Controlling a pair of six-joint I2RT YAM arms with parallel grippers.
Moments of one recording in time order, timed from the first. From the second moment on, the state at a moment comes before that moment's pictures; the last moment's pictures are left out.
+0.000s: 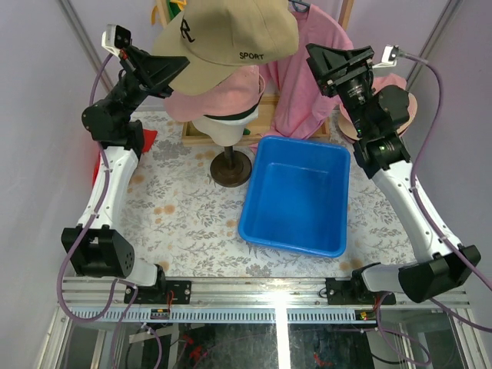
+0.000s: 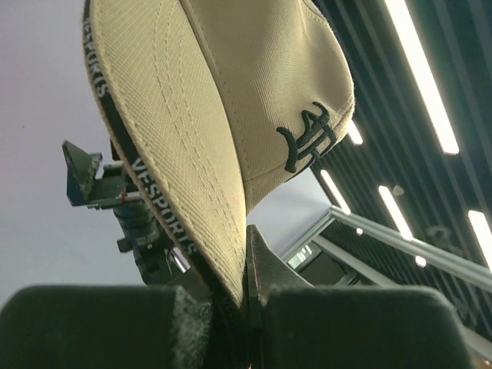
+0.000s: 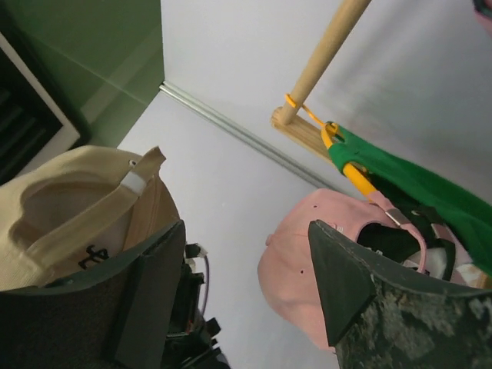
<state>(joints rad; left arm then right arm) 0.00 1.45 1.48 1.04 0.77 -2.10 0.36 1.30 1.47 0.26 -0.09 1.16</state>
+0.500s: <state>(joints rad) 0.02 1.54 1.48 1.31 0.90 -2.10 0.34 1.46 1.44 0.67 -0.25 1.66</state>
